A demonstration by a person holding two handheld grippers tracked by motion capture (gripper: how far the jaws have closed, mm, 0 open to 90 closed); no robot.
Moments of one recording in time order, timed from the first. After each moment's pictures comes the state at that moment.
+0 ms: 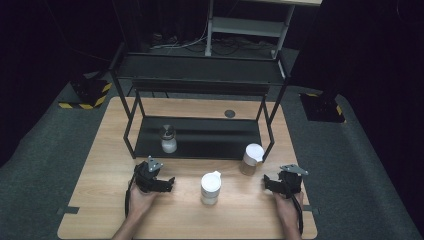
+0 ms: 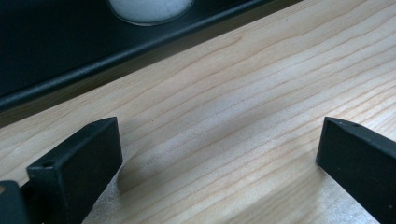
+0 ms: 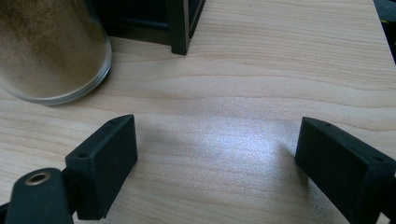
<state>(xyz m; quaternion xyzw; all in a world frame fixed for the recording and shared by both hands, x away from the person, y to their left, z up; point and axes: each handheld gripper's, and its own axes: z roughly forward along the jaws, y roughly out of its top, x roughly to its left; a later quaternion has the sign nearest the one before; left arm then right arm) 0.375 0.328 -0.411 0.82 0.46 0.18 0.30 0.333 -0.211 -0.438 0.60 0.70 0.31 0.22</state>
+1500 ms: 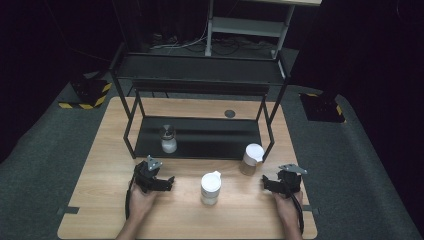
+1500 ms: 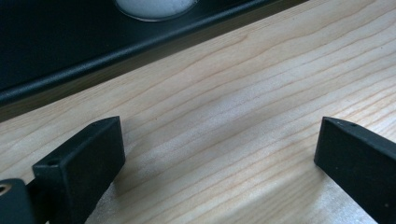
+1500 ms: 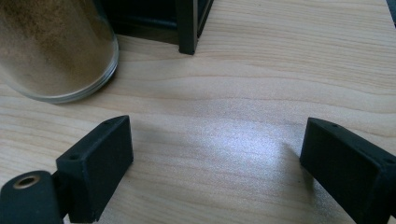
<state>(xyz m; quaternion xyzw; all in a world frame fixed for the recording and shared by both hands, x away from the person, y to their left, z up) 0.379 0.330 -0.411 0.82 0.47 0.17 0.30 0.336 -0.212 -0.438 0.60 0.71 0.31 0.21</state>
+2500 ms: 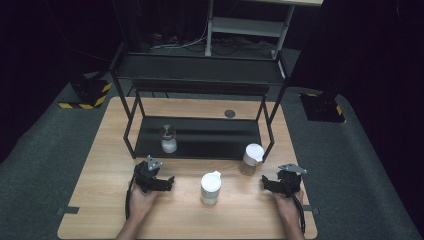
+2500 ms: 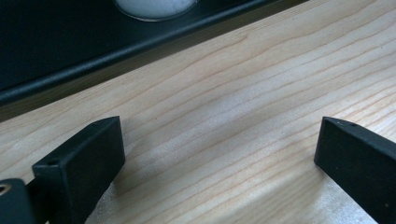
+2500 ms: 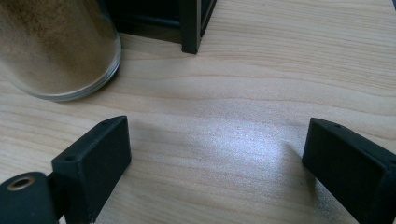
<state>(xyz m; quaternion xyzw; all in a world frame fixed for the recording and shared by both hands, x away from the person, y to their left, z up) 0.379 0.330 -0.411 0.82 0.47 0.17 0.30 0.338 -0.215 -0.437 0.59 0.72 0.31 0.21</state>
